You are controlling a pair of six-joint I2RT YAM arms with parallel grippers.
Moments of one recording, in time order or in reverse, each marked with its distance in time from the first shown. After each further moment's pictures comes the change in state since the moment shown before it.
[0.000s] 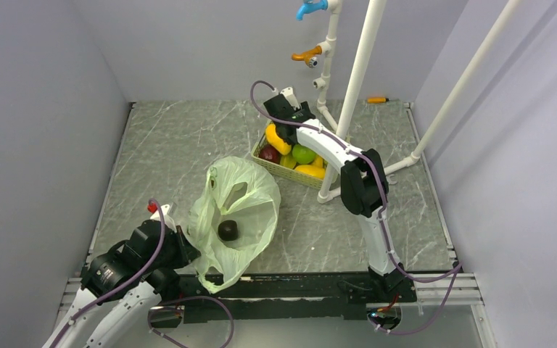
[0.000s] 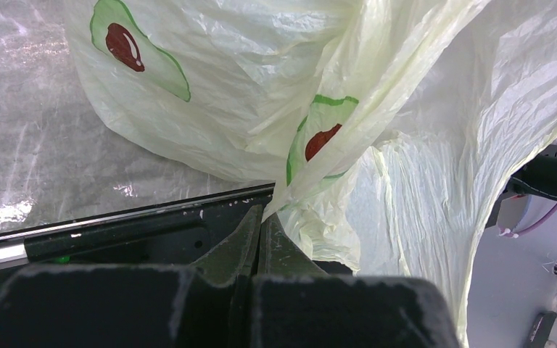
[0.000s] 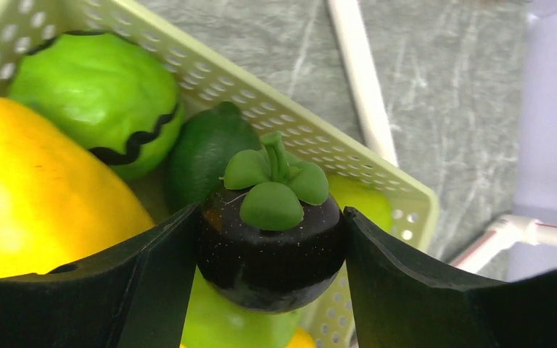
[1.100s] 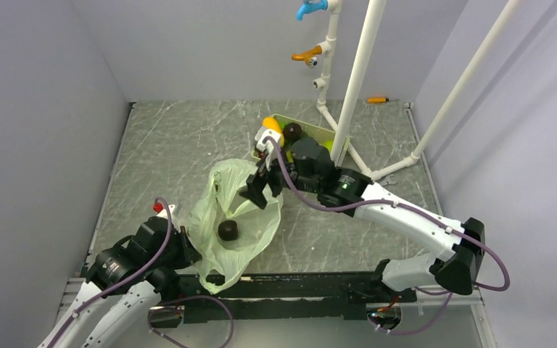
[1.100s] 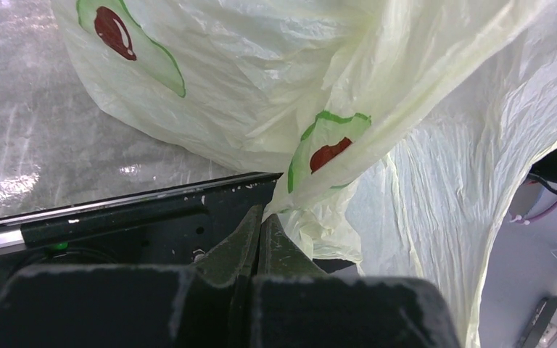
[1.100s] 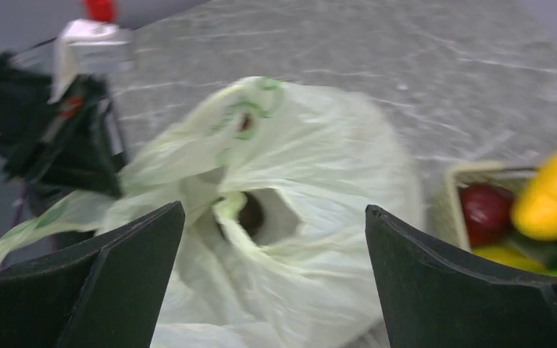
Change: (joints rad) left arm 0.001 0.053 -0.002 -0.011 0.028 0.007; right arm 0.341 -0.908 -0.724 0.416 -0.847 -0.108
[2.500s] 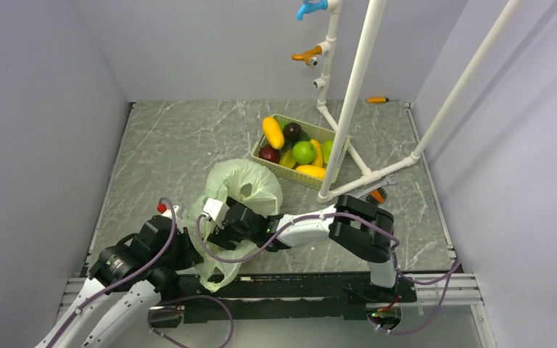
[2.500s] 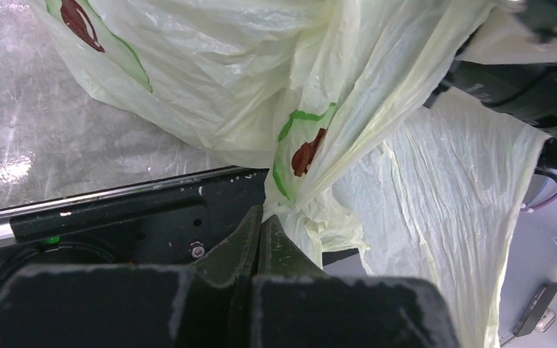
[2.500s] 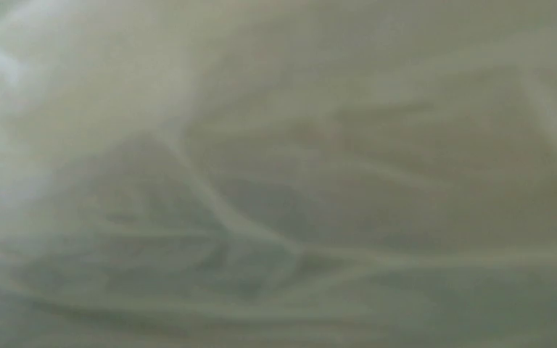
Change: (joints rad) left arm 0.000 0.037 -0.013 -0.001 0.043 0.003; right arm 0.298 0.607 -0.192 0.536 0.277 -0.115
